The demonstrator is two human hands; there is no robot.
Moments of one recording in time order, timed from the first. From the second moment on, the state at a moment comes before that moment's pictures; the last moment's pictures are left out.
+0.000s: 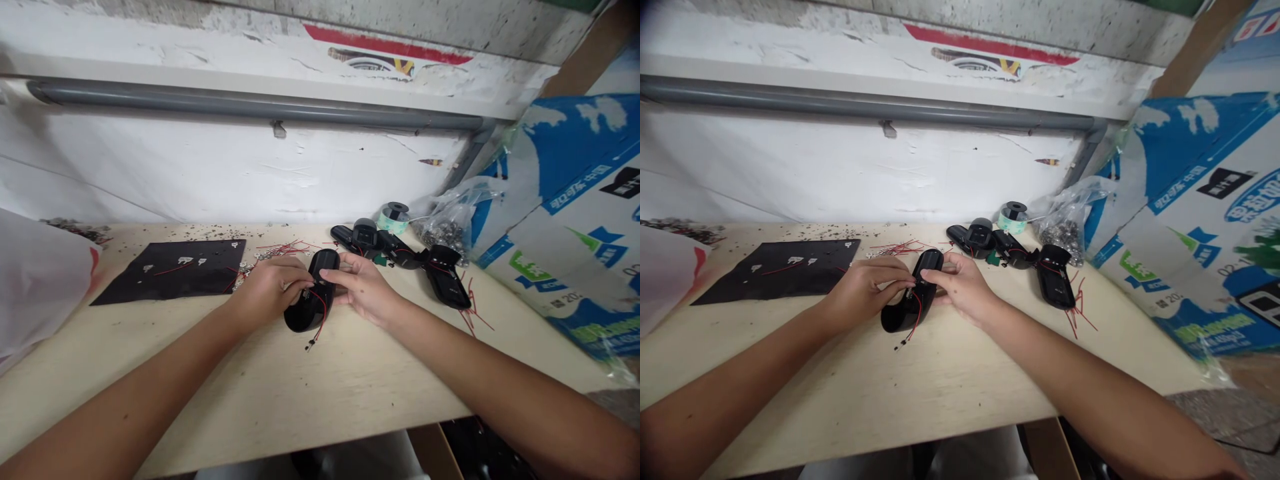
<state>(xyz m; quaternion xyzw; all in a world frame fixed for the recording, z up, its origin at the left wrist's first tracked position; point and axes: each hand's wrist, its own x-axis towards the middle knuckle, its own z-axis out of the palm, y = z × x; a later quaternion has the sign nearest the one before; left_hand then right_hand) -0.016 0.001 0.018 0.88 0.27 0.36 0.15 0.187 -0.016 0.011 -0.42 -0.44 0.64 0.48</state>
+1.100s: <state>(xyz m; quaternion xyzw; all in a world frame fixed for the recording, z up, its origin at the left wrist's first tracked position) -0.015 0.008 0.017 0.55 0.31 0.37 0.68 0.195 -0.010 0.007 -0.31 -0.41 0.72 0.46</state>
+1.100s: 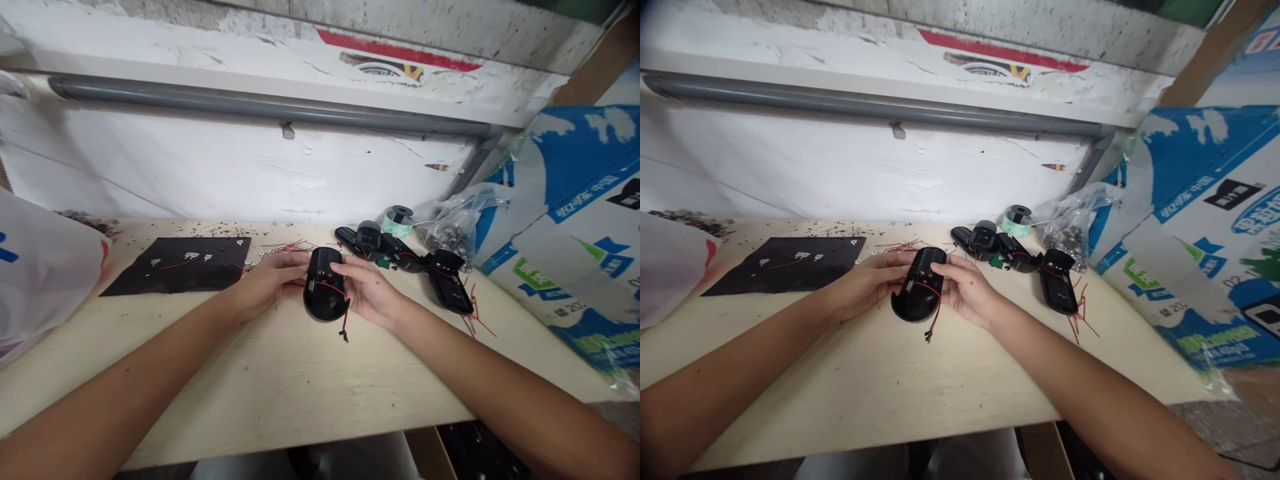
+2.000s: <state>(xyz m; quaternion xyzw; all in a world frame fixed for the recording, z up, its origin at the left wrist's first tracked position) -0.018 0.005 0.015 0.52 0.24 0.32 0.75 0.185 -0.027 0.025 -0.31 -0.48 0.71 0.41</state>
